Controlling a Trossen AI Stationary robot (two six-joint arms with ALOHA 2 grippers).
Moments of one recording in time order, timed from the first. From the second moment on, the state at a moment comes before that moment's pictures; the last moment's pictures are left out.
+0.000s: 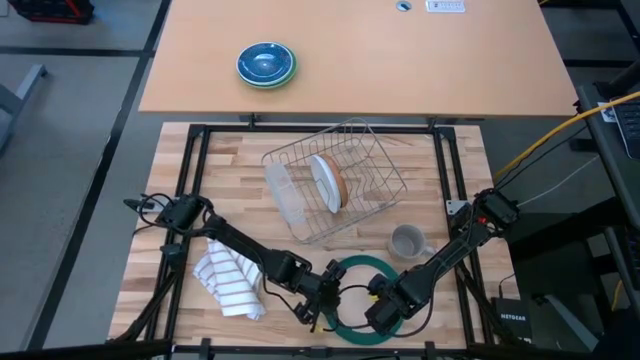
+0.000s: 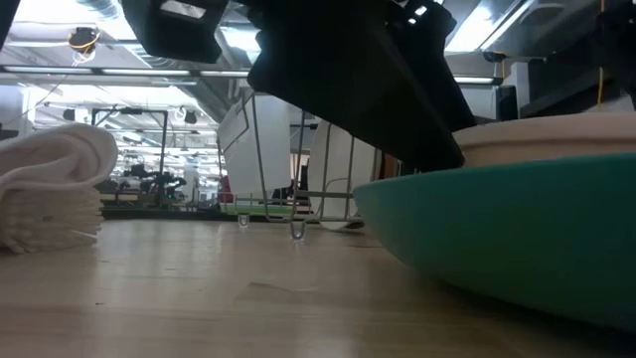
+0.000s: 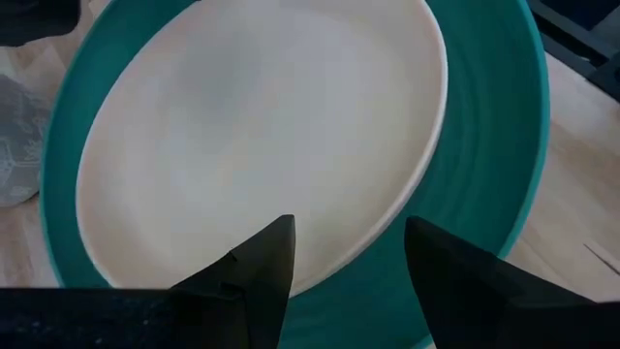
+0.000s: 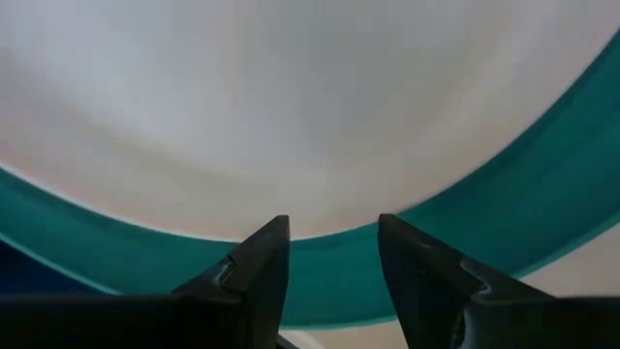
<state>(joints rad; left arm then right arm) -0.45 2.14 1.59 -0.32 -0.12 0.34 0.73 1.88 1.28 -0.81 -0.22 1.50</state>
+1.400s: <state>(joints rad) -0.45 2.14 1.59 -0.36 -0.12 0.35 0.74 1.89 1.31 -0.81 -0.17 1.87</state>
